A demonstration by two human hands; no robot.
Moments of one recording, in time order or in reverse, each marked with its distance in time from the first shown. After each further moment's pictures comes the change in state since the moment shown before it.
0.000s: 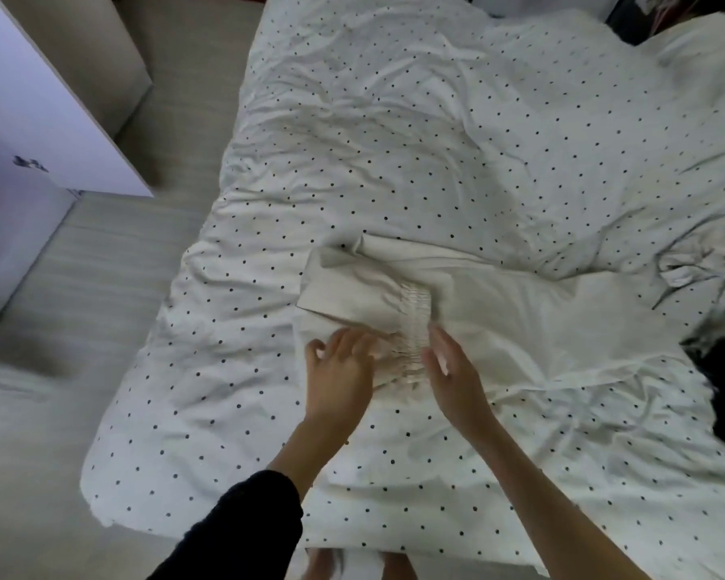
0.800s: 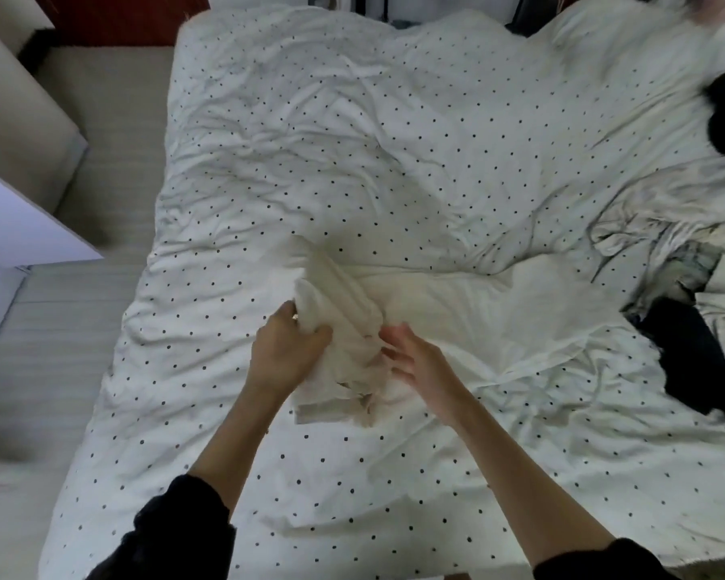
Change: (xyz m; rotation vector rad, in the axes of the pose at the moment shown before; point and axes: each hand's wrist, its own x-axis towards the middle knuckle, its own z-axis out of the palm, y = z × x) left_hand 0.075 0.053 -0.069 -0.570 -0.177 -0.426; right_hand 0.030 0.009 -0.059 0.738 -0.195 0.334
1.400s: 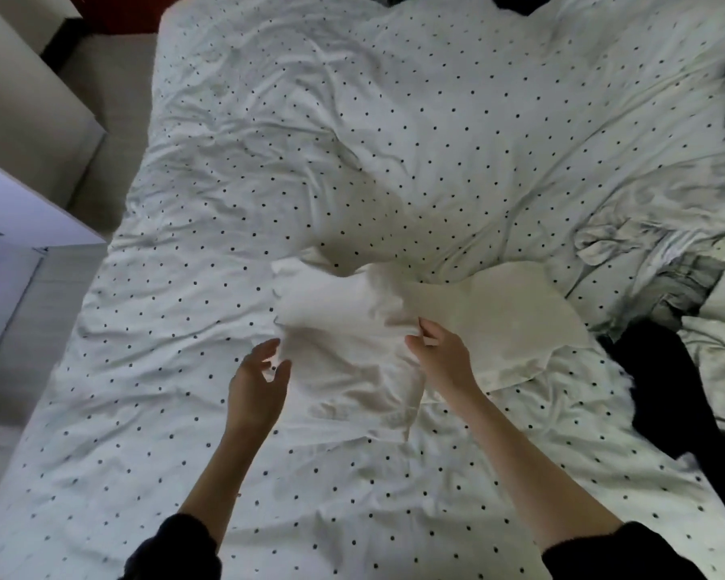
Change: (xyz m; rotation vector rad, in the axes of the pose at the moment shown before) left_hand -0.015 0.015 0.136 0.067 0.228 -0.041; right_hand 0.034 -0.003 -0.175 -0.484 0.274 -0.088
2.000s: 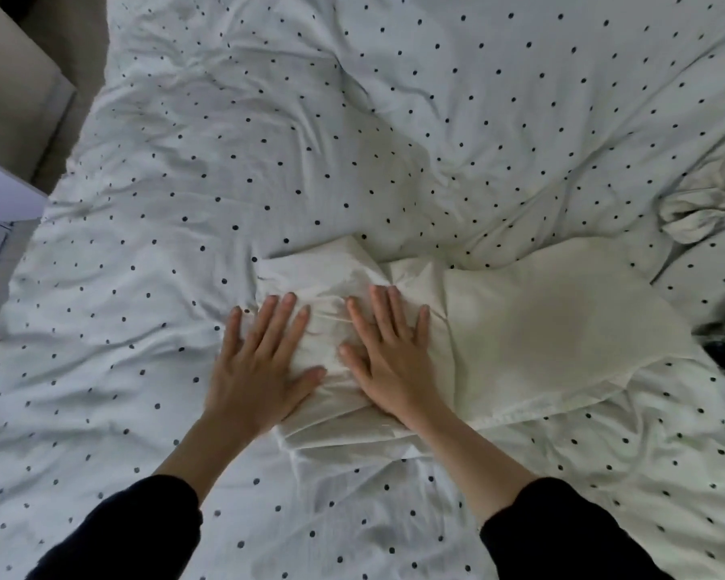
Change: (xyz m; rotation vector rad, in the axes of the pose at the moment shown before) left_hand 0.110 -0.086 0.074 0.998 0.020 0.776; right_hand 0.098 0.070 0.127 -0.806 0.017 -0.584
